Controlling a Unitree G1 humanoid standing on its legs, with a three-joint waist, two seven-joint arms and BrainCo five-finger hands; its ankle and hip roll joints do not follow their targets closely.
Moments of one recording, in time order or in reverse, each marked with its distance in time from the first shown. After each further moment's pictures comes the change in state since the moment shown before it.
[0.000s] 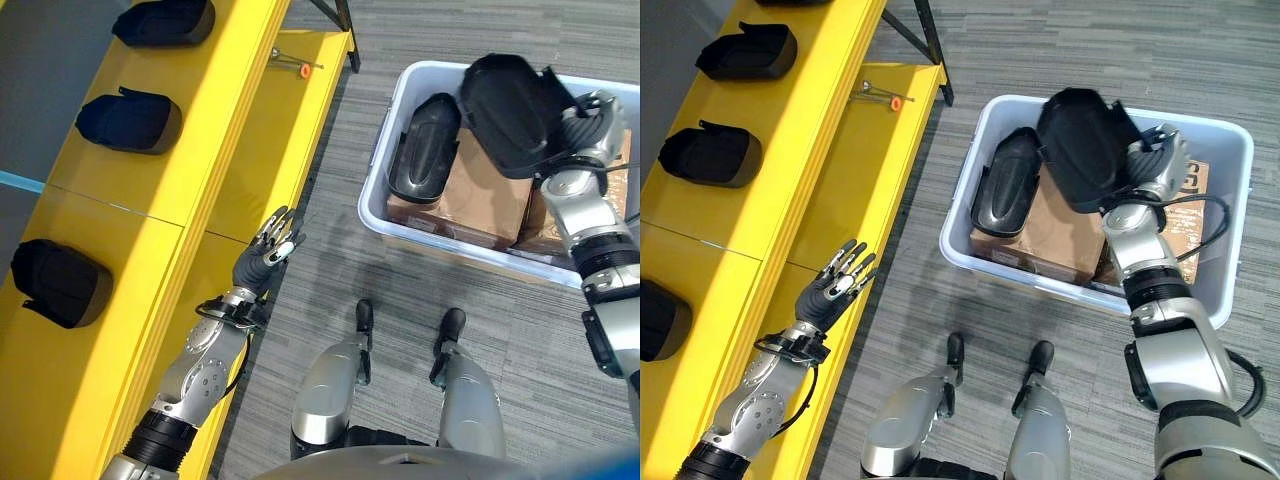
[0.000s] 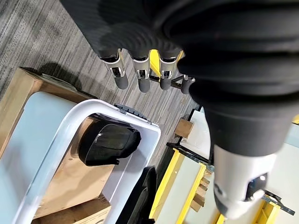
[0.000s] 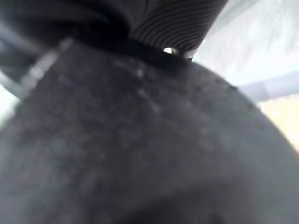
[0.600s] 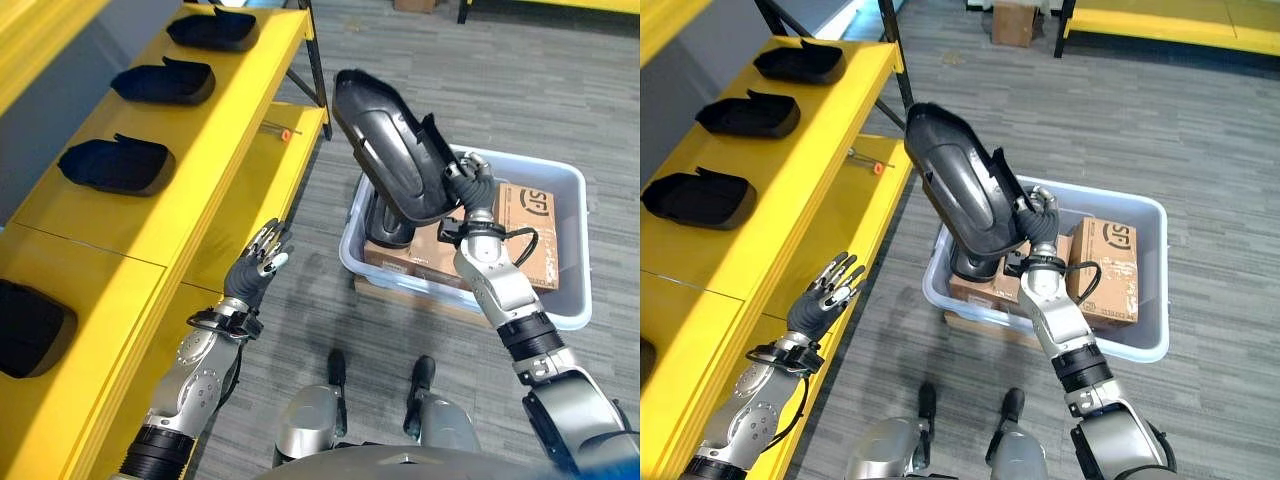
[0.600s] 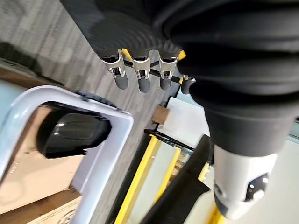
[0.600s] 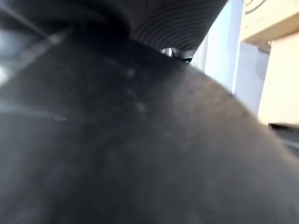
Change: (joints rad) left arm 0.045 -0.037 0.069 0.002 0.118 0.058 -0.005; right arm 0.391 0.331 0.007 -0.447 0.175 -0.029 0.079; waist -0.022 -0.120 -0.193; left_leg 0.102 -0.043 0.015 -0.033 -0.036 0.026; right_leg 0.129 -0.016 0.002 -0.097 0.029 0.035
